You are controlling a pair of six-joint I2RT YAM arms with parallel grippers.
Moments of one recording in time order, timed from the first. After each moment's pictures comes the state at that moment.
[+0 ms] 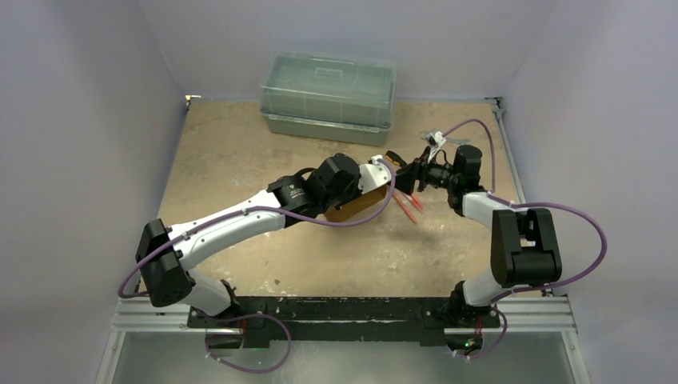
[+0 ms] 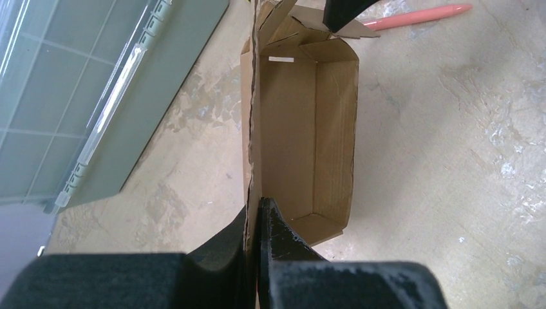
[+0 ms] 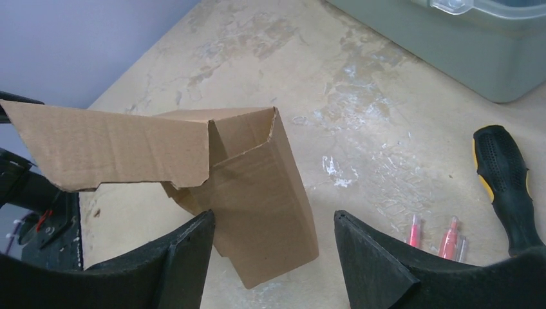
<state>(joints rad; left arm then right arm) -1.00 1.48 1.31 -0.49 -0.31 0.35 0.03 1.53 0.69 0.51 -0.98 0.18</state>
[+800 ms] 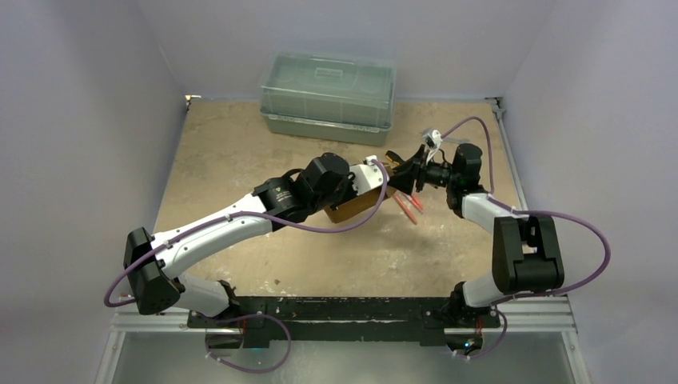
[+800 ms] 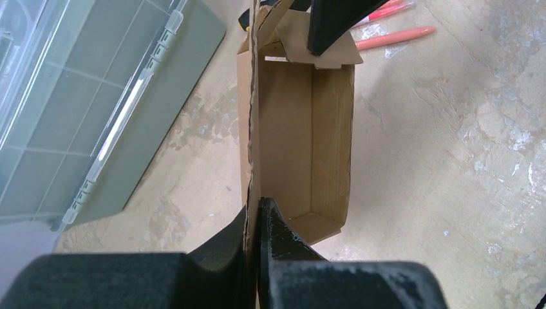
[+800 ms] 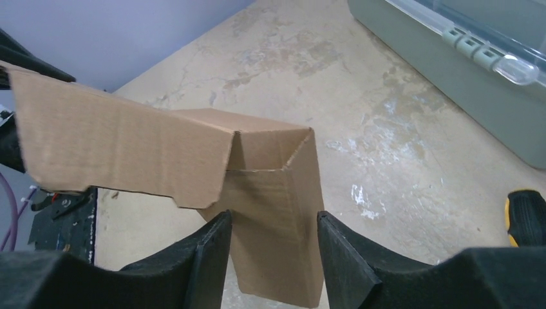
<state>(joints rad) -1.00 1.39 1.29 -0.48 -0.24 0.38 0.06 1.50 0.69 0.57 -1.09 0.16</state>
